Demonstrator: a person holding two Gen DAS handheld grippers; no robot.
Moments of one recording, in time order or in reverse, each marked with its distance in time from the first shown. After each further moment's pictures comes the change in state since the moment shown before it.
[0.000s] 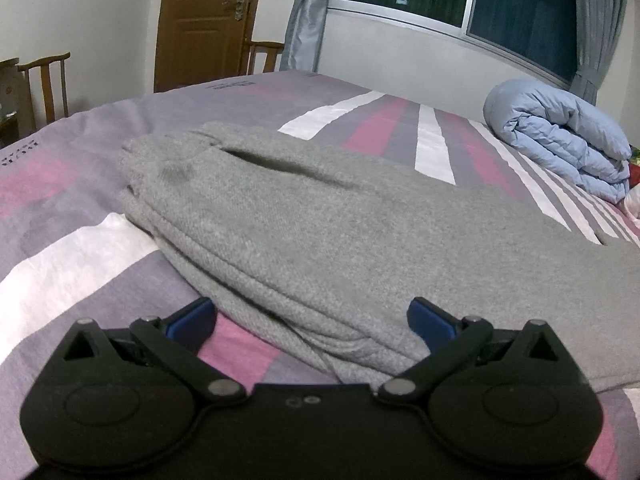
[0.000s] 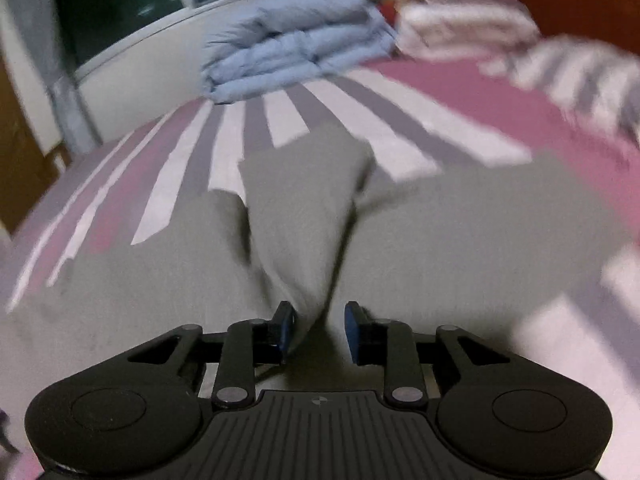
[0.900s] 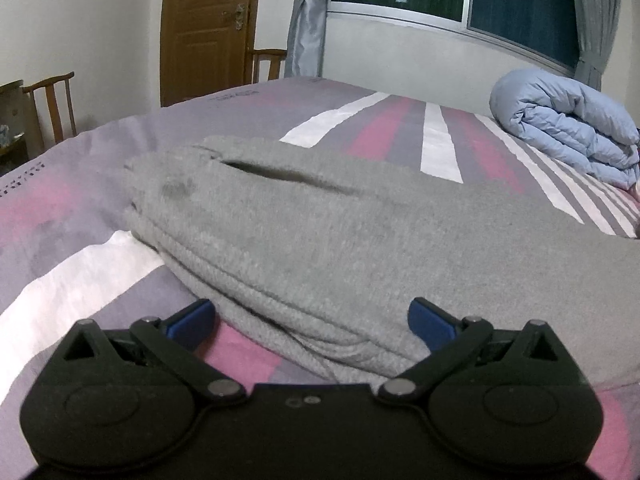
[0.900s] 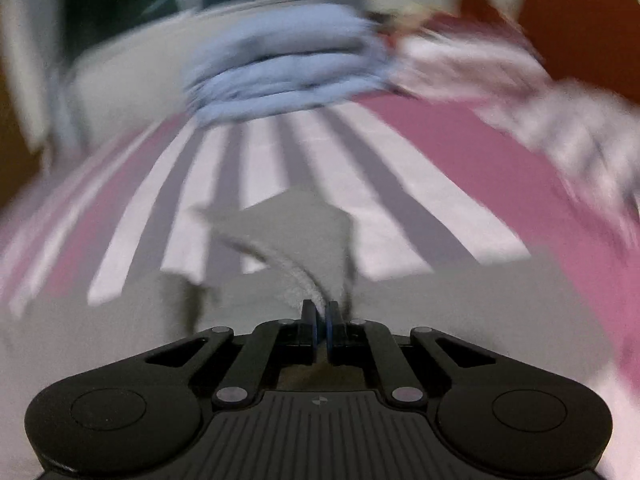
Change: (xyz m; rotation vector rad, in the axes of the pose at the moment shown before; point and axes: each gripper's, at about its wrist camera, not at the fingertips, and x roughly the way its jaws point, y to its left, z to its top) left arm 0.000 -0.010 0.003 0.053 -0.013 0.053; right arm 0.013 -0.062 0.052 0.071 -0.024 -0.022
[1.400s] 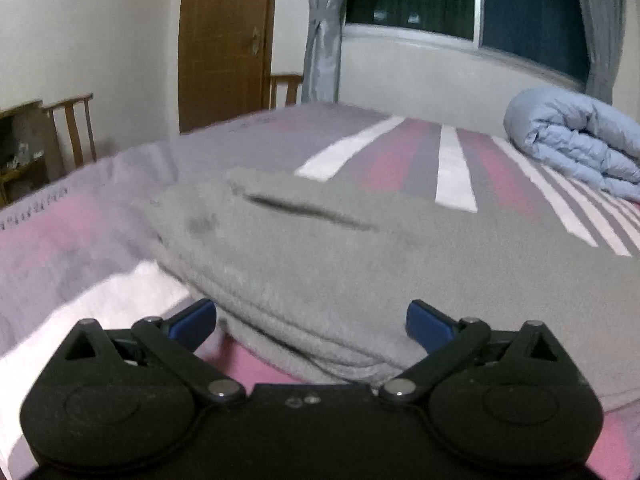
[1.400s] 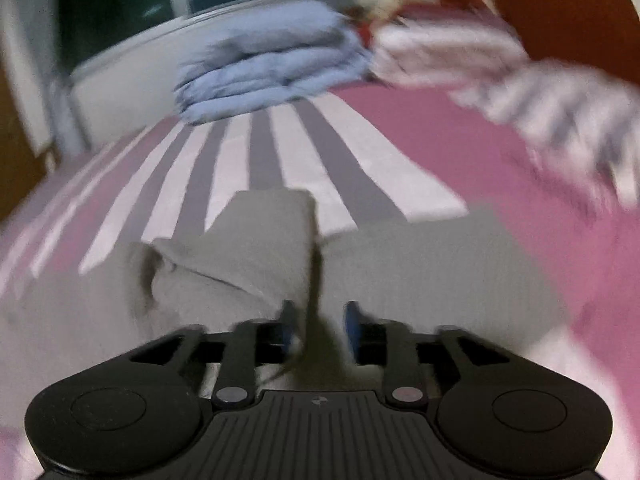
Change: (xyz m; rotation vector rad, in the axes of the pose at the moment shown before) left arm -0.005 0.001 0.009 -0.008 -0.058 0.063; right arm -0.019 -0.025 -0.012 -0.159 -0.015 0.003
